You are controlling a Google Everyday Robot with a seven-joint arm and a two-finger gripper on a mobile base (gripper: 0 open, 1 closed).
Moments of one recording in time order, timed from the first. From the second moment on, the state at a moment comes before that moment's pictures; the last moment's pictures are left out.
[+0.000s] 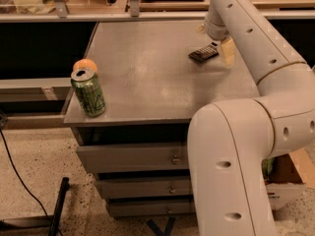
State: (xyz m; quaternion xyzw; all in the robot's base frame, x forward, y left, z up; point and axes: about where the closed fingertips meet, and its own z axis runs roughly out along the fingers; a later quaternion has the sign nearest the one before) arm 0.812 -0.218 0.832 -0.84 0.50 -0.18 0.06
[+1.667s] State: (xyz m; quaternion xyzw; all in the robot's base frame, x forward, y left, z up) arm 0.823 -0.225 0.844 -0.87 0.42 -0.26 0.06
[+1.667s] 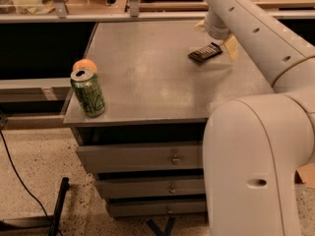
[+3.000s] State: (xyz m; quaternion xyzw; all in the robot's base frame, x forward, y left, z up) arm 0.818 -0.214 0.848 -0.88 0.35 -0.30 0.11
